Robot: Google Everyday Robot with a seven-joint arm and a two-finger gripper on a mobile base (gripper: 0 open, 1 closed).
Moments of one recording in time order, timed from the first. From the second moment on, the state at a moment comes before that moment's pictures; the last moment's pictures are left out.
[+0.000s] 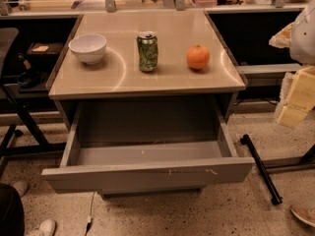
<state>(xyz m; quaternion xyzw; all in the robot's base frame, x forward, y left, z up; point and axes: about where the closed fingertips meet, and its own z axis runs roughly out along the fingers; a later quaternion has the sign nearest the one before) 0.438 -0.217 0.976 -0.60 0.78 -0.03 0.16</state>
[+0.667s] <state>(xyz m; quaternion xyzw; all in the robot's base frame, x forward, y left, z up) 0.438 -0.217 0.976 -0.60 0.78 -0.03 0.16</state>
